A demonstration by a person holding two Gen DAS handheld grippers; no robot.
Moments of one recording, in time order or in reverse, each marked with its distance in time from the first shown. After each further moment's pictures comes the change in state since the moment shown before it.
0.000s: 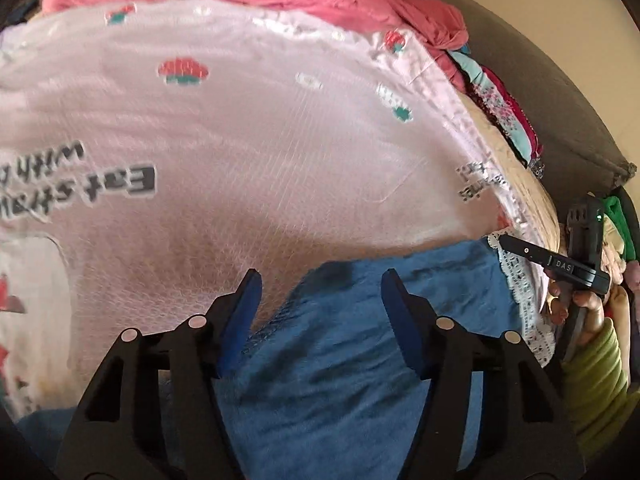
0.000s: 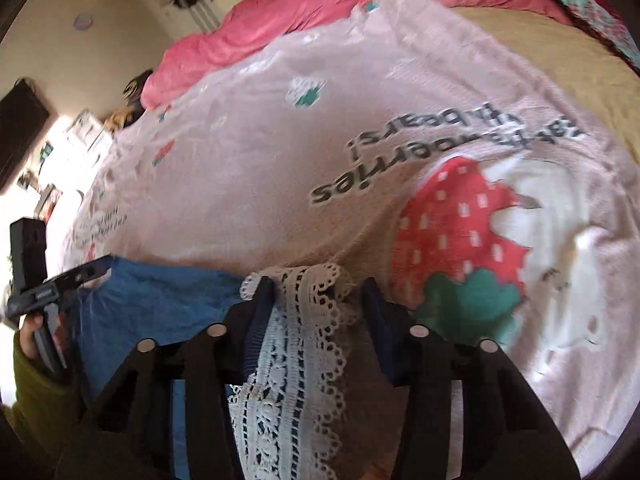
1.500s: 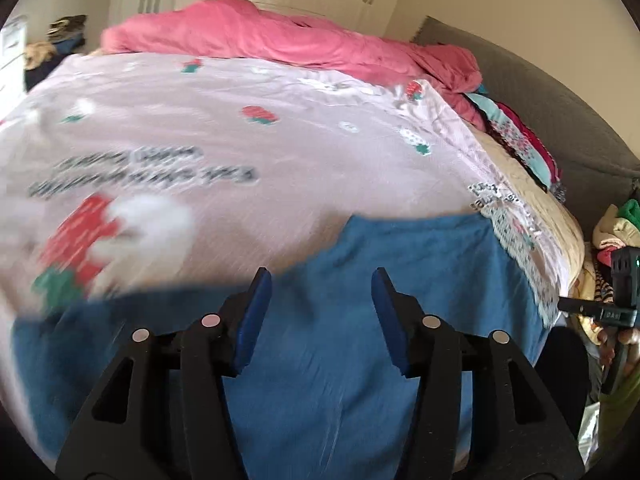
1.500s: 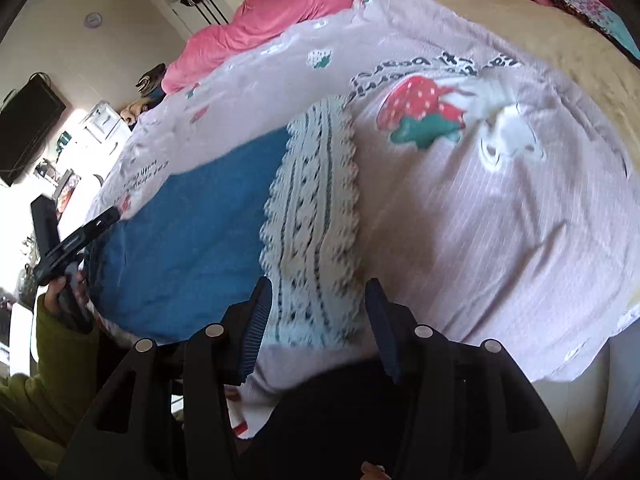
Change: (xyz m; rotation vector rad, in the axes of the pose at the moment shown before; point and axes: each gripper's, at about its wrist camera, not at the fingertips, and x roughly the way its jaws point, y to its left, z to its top) left arm -0.096 0.002 -0.080 0.007 -0.236 0.178; right arm -0.081 0.016 -0.104 0.030 0.021 0.032
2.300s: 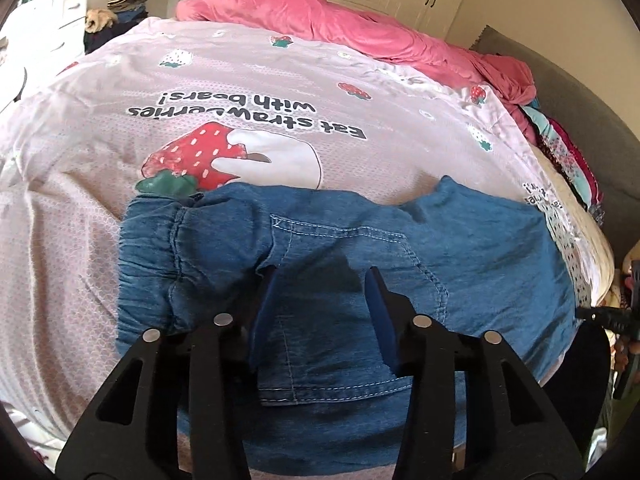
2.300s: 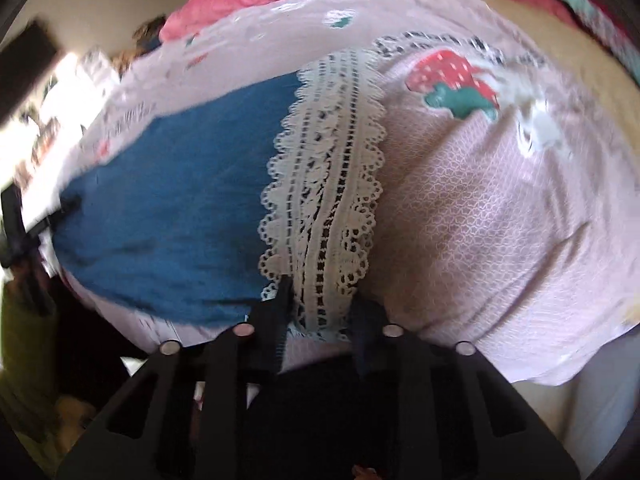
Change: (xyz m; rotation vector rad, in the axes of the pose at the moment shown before) left arm -0.026 0.056 -0.037 -0.125 0.020 0.143; right arm 0.029 0.030 -0.014 -0.187 0.116 -0.145
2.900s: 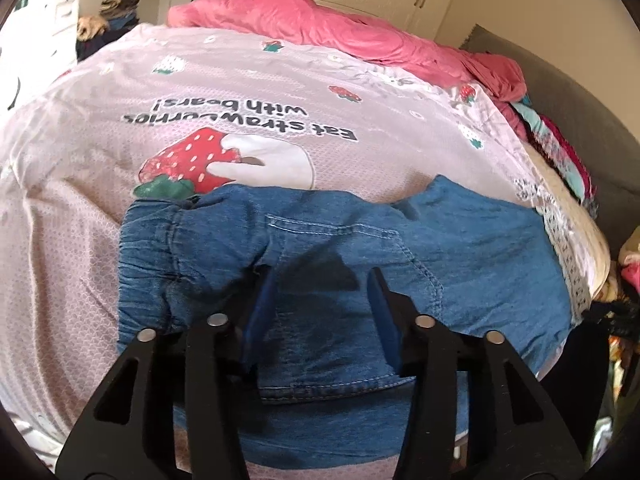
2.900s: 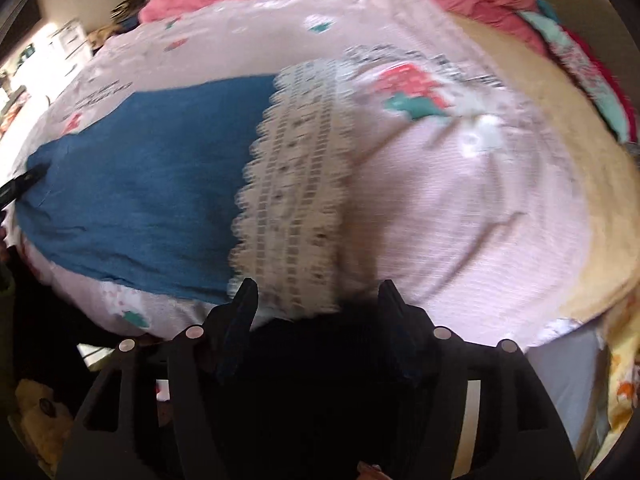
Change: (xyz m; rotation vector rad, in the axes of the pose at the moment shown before) left arm -0.003 -0.005 -0.003 0.047 -0.013 -0.011; right arm -0.024 0.000 -0.021 0.006 -0.030 -0.193
